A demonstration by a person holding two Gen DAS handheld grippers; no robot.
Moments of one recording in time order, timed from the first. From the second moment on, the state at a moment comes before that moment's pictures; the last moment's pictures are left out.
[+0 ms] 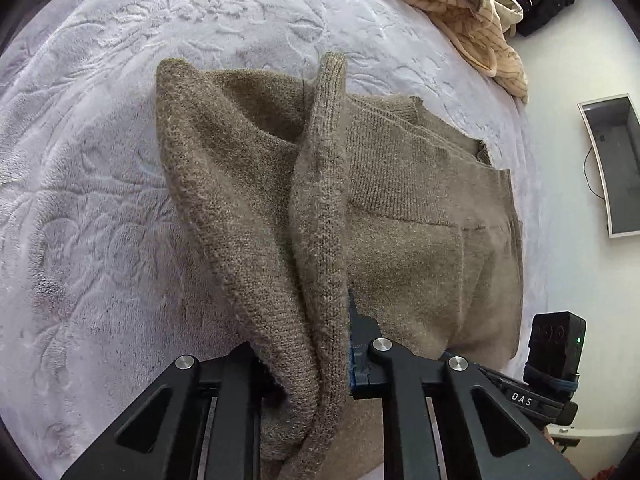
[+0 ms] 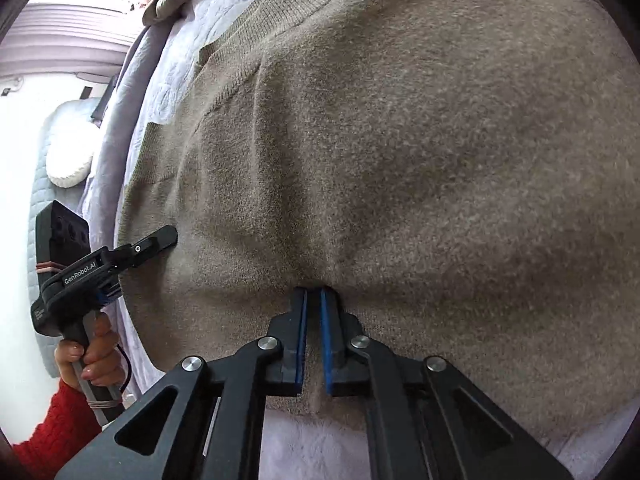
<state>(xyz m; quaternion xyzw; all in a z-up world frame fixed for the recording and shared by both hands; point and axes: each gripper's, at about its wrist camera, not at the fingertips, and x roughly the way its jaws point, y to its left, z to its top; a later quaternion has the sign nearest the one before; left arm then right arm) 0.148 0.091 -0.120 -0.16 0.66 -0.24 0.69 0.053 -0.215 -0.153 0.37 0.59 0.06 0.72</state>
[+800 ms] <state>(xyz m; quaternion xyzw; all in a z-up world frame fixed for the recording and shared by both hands) 0.135 -0.152 -0.007 -0.10 0.61 -0.36 0.70 -0.015 -0.324 -0.118 0.48 0.51 0.05 0.71</state>
